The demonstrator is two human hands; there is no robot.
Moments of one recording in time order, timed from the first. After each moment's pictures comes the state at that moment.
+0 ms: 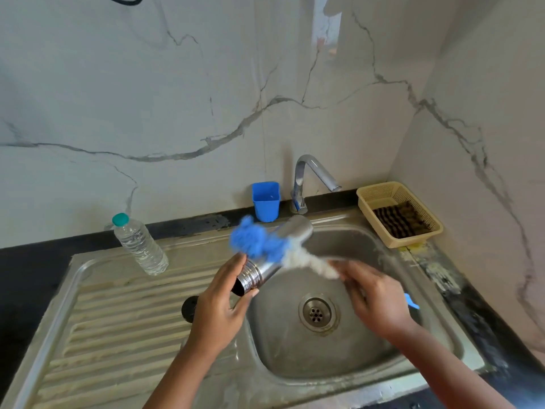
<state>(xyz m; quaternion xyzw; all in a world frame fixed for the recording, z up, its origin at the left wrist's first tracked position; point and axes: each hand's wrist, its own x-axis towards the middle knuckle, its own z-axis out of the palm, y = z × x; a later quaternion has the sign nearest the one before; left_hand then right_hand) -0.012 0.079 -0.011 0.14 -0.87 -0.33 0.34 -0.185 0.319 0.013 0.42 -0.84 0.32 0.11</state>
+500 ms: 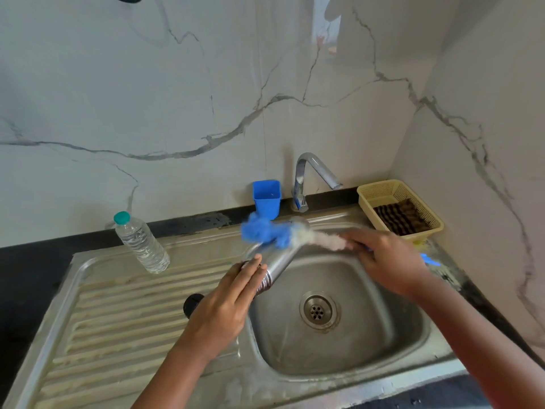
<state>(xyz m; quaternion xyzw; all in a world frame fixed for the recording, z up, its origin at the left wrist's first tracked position) -0.003 0.070 -0.005 -0.03 -0.97 0.04 0.25 -0.225 0.309 0.069 0.43 -0.88 0.22 0.04</state>
